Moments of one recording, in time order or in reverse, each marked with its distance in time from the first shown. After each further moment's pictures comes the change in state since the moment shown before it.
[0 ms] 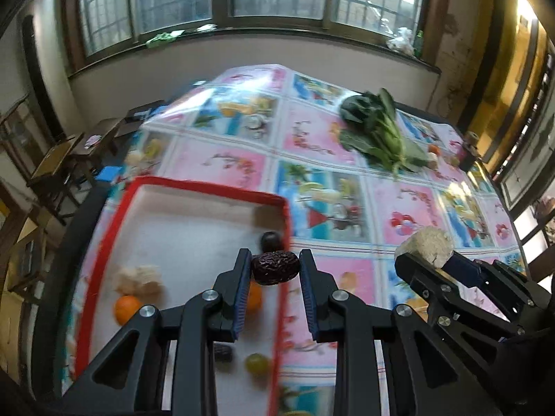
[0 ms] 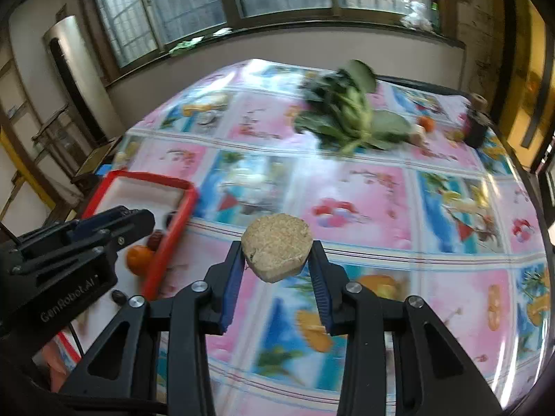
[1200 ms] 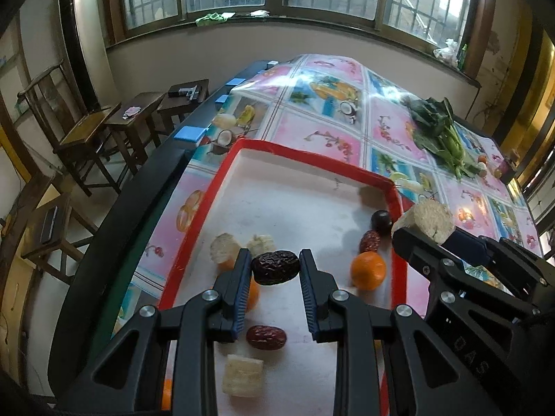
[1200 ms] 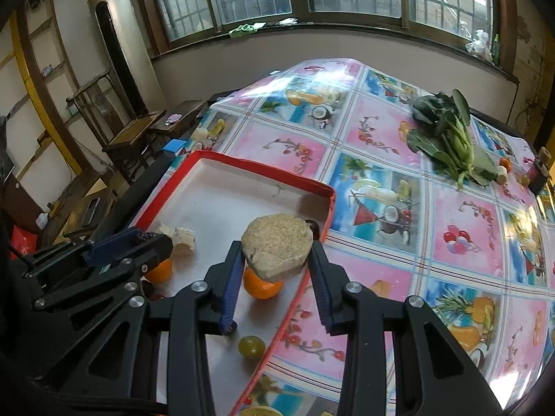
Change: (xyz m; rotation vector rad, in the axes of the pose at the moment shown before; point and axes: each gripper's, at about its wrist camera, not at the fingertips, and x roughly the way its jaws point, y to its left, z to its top) left arm 0.000 0.103 -0.023 -0.106 0.035 0.085; right arm 0.028 0.137 0.006 -0.153 0.026 0.095
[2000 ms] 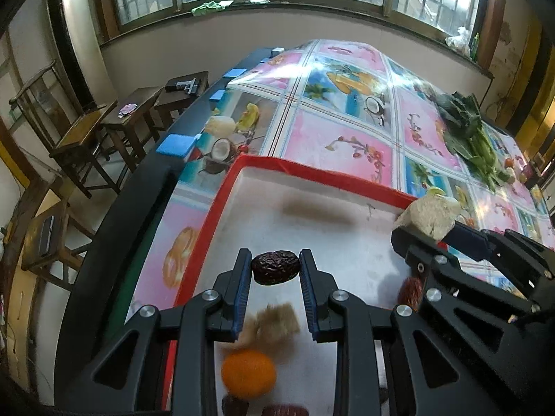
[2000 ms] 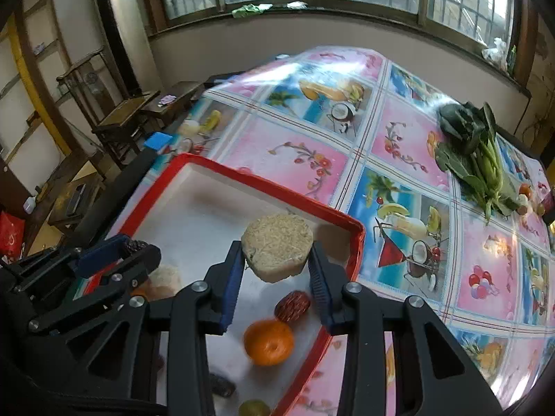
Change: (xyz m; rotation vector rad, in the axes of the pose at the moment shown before) left arm 0.065 0.006 0.041 0.028 0.048 0.032; right arm 0.067 0.014 0.039 -0.048 0.077 -0.043
